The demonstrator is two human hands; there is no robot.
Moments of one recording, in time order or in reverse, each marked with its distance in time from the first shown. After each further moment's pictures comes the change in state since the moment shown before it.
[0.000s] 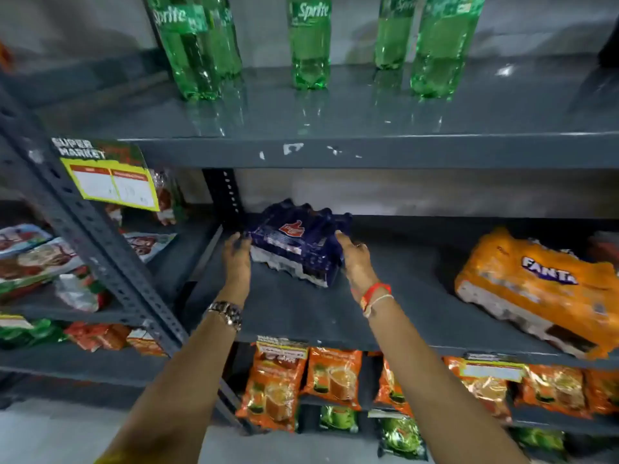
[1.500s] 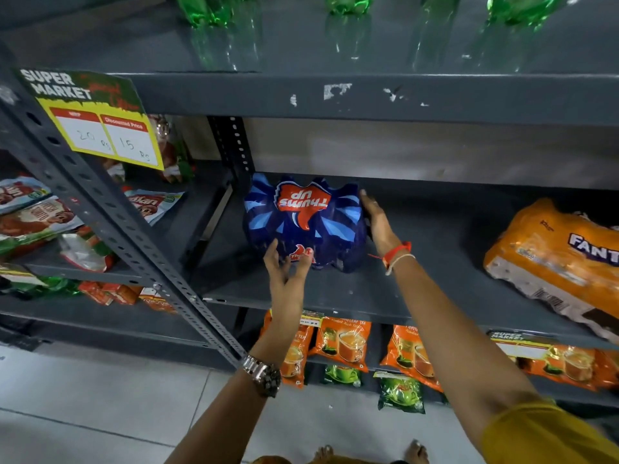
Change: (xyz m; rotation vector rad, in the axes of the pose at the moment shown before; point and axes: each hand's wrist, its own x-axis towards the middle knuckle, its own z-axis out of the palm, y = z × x) left_hand -0.104 -0.052 -0.010 -0.059 -0.219 -0.006; right_hand 0.031 0.005 -0.008 -0.105 -0.267 -0.119
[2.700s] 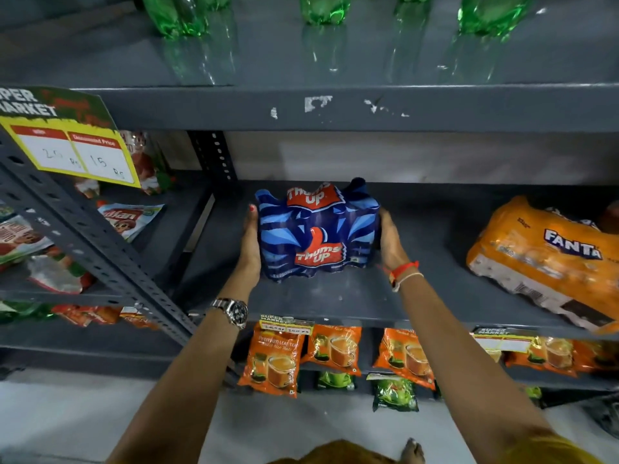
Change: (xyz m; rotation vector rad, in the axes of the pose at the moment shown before) left_hand 0.078 0.051 0.001 -0.065 -0.151 -0.248; right_hand -0.027 0.003 -0.020 0.168 0.161 0.119
